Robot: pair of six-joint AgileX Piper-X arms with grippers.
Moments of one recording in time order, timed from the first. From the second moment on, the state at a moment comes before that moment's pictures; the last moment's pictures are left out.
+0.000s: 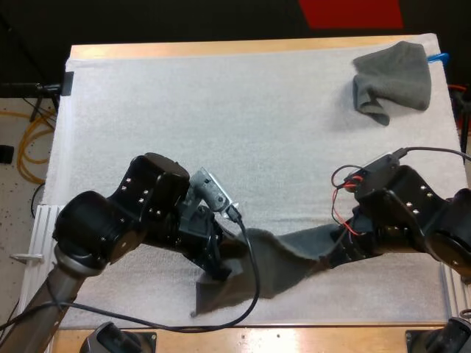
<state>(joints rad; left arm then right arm) -0.62 1.06 -1.29 1.38 0.62 -1.71 0.82 1.11 -1.34 1.46 -0.08 -1.58</state>
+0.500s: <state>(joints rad) -0.50 1.36 -1.19 1.11 0.35 -1.54 0.62 1.42 -1.14 0.97 0.04 -1.55</state>
